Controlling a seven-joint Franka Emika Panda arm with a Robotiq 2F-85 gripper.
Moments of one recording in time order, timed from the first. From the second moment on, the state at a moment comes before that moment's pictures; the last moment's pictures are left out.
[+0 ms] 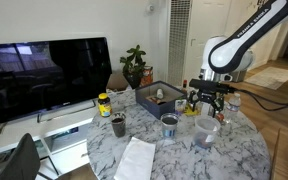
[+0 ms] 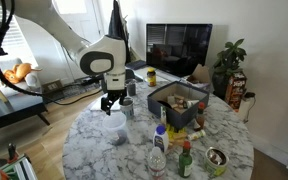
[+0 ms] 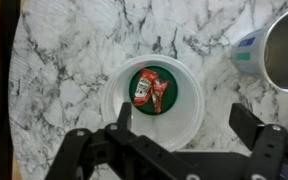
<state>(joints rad) -0.04 0.03 0.10 -2.53 0.29 2.50 1.22</state>
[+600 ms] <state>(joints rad) -0.03 0.06 0.06 -2.52 0.28 2.54 1.28</state>
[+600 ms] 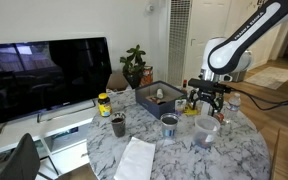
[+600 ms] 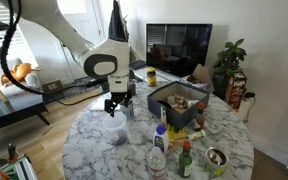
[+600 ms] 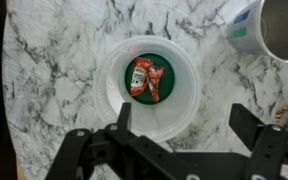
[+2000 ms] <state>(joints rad) 0.06 0.30 -0.08 -2.41 0.20 2.61 1.63</state>
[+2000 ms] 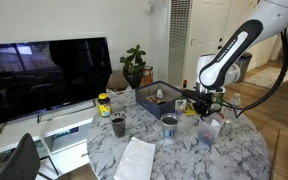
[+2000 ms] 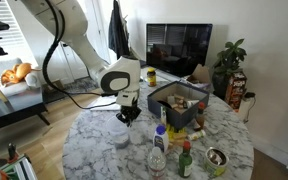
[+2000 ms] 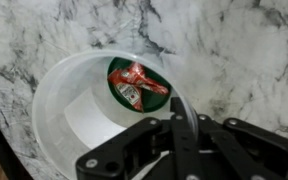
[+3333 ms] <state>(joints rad) 0.21 -0.03 0.05 -2.39 -0.56 2.10 2.28</state>
